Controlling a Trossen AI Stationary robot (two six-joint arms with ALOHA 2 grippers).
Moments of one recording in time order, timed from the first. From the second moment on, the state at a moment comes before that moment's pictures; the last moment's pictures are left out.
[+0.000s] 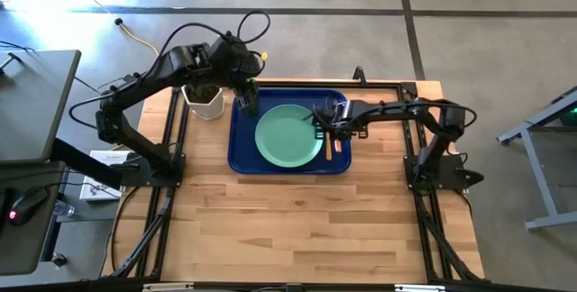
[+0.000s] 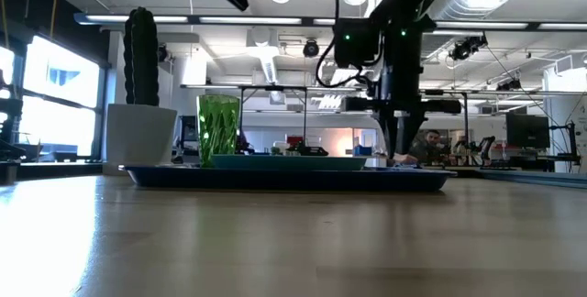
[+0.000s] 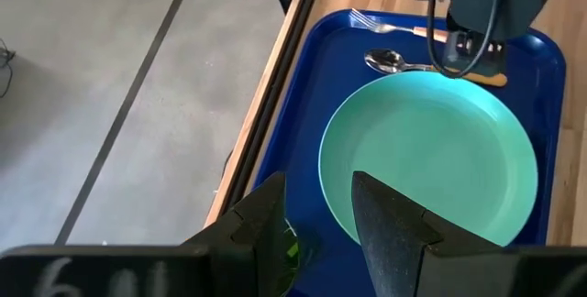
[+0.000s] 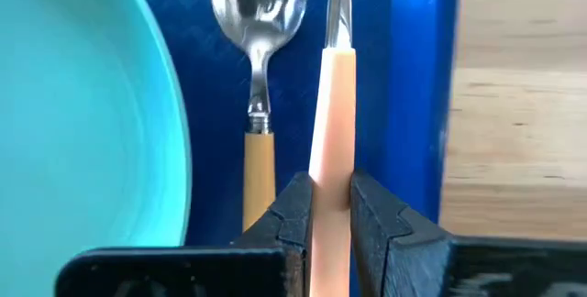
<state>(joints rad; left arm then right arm) 0.41 1.50 1.78 -1.10 -0.19 0.24 -0.28 1.75 1.16 -0.86 0.19 1.24</state>
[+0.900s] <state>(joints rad) 0.46 1.50 1.78 -1.10 -0.19 0.19 -0.25 1.85 1.16 -0.87 0.14 1.27</state>
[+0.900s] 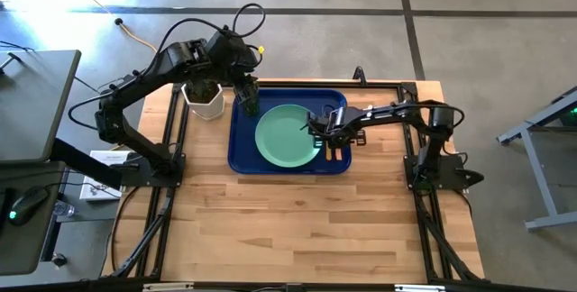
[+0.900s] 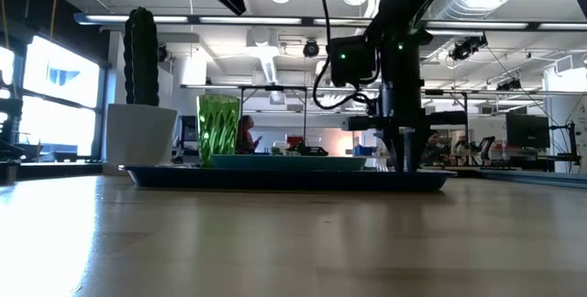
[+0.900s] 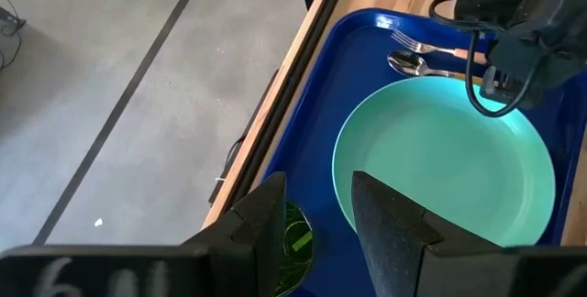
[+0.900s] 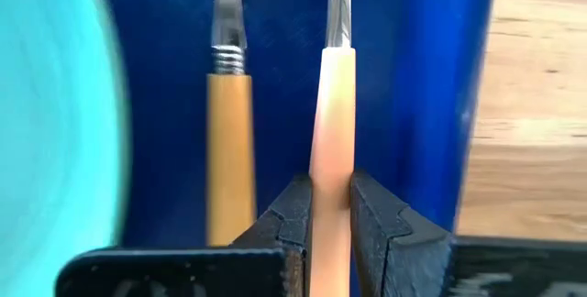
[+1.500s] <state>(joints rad) 0.46 1.50 1.78 -1.10 -0.19 0.19 -0.25 1.86 1.16 -0.87 0.11 1.25</state>
